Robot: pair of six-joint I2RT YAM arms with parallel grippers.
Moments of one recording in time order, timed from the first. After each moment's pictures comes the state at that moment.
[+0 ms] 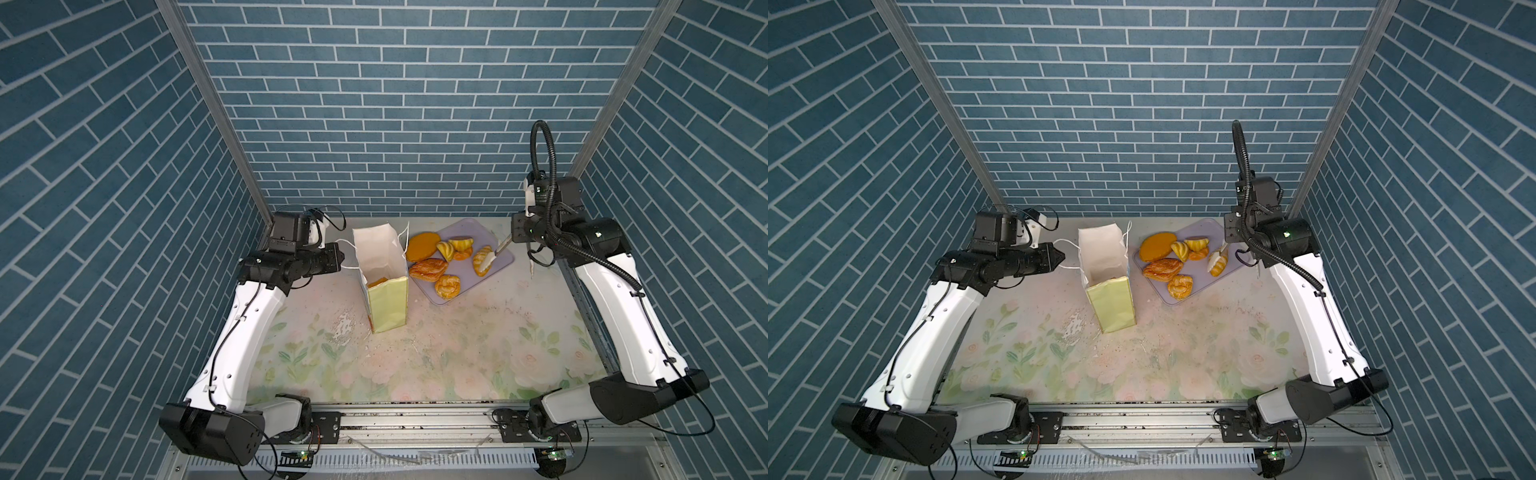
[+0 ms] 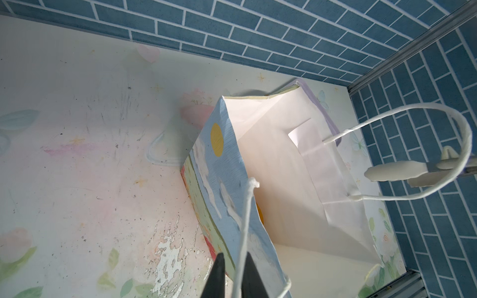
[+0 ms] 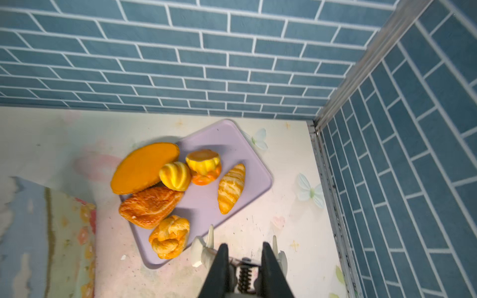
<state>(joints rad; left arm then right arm) -0.18 1.26 1.44 -0.94 0.29 -0.30 0.36 1.44 1.84 -1.08 0.32 0.10</state>
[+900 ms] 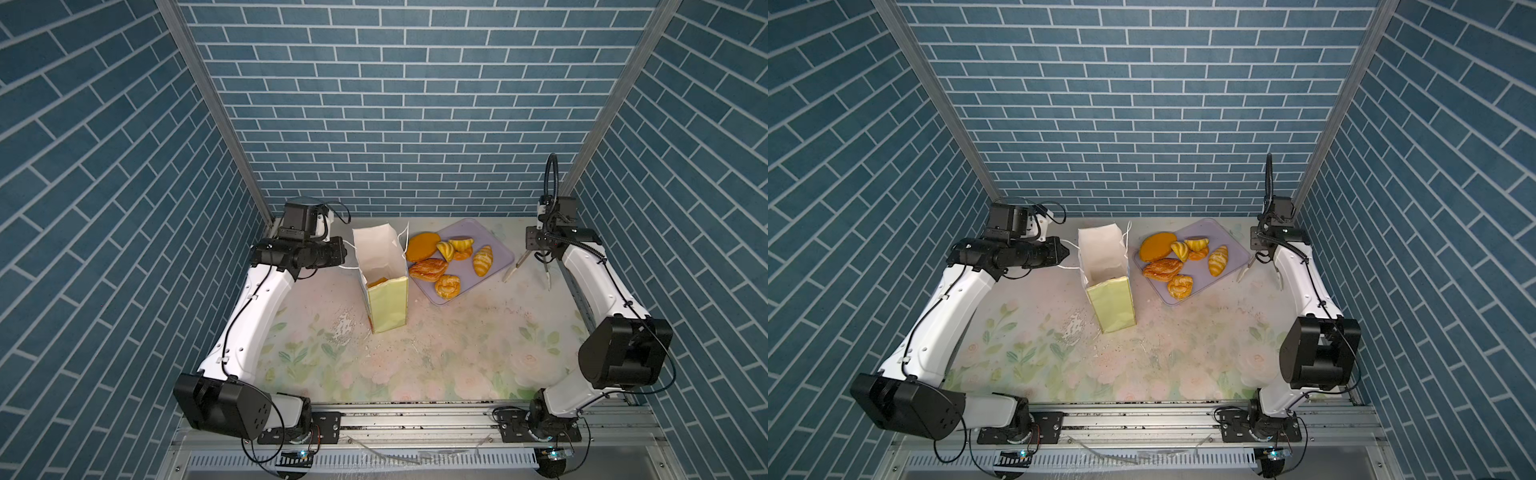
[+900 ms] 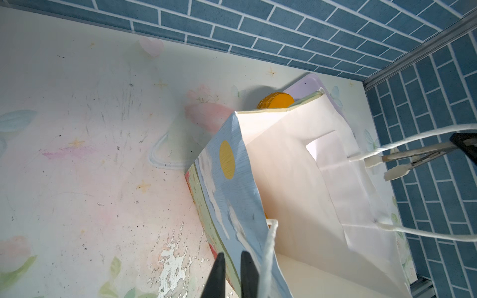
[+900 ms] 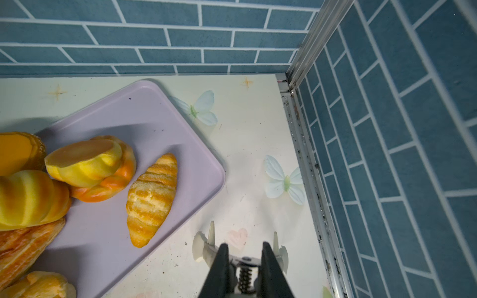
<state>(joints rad) -0.18 1.37 1.49 -0.93 0.27 -0.29 0.03 1.59 1.44 -0.61 0.19 -0.06</state>
